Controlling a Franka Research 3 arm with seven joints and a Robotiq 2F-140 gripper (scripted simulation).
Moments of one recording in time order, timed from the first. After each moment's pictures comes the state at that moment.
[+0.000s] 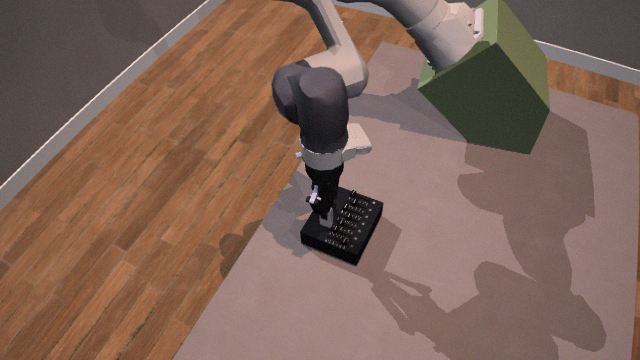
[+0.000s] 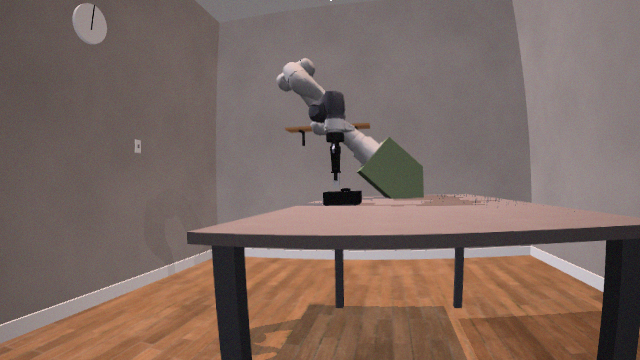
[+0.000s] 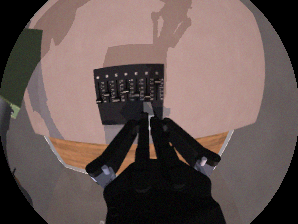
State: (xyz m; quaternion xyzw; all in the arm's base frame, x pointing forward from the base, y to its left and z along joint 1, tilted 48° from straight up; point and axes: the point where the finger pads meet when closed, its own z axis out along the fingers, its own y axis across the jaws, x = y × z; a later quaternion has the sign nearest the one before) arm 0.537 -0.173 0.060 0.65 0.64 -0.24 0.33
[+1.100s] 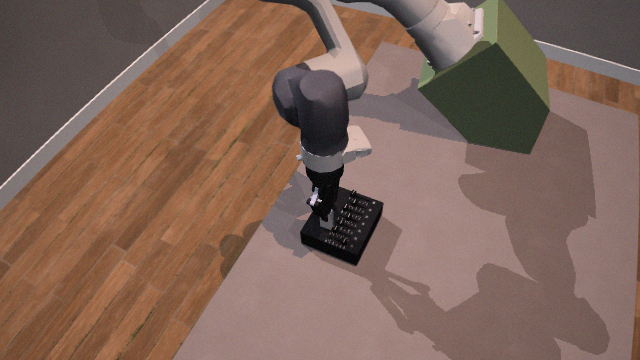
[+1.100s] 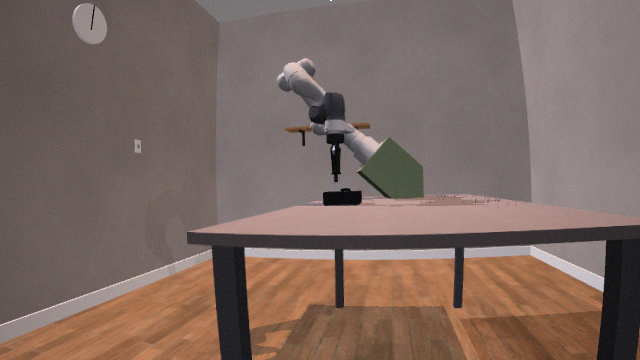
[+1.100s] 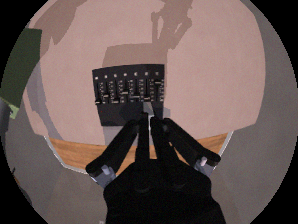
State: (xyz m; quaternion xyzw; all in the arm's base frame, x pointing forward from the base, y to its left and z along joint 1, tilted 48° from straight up) arm 0.538 -0.176 0.055 0.65 0.64 -0.24 0.33
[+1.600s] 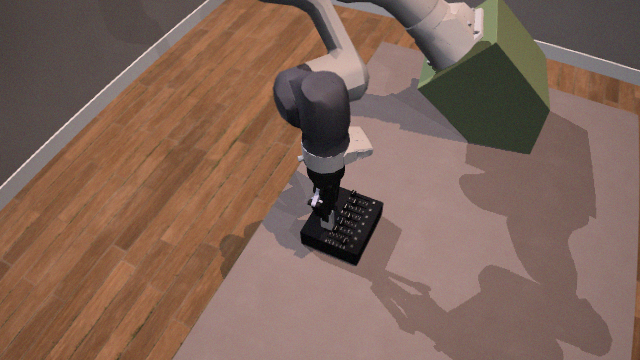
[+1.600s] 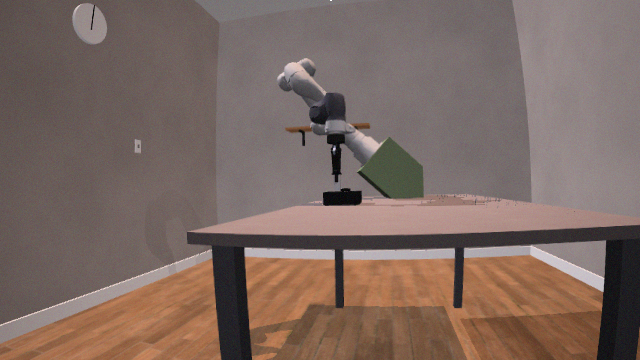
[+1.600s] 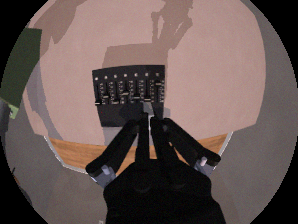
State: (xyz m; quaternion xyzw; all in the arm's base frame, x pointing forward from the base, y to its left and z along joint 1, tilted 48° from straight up) arm 0.539 -0.176 0.053 0.65 0.64 -0.24 0.33
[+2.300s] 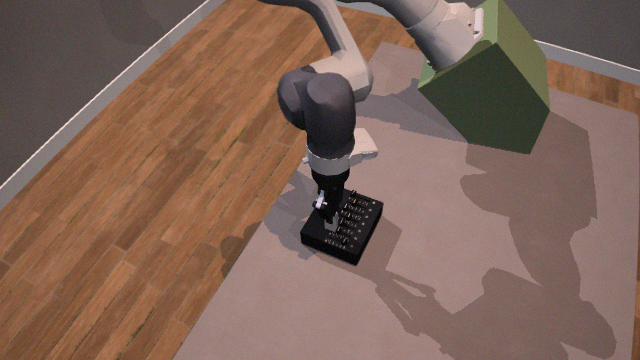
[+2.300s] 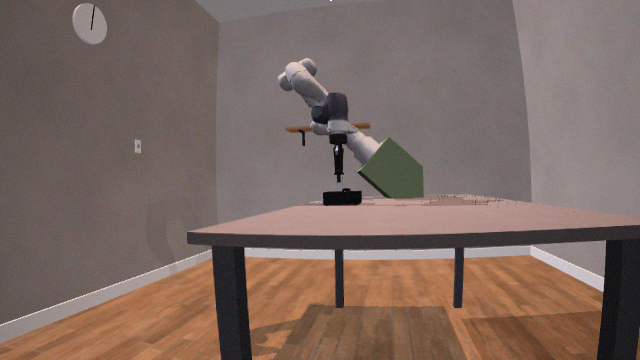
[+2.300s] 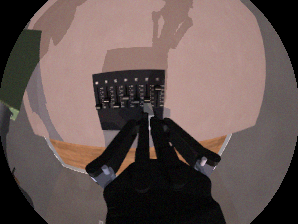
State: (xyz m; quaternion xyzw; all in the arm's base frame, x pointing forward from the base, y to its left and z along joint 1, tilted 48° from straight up) arm 0.539 -0.170 0.046 0.65 0.64 -0.24 0.33
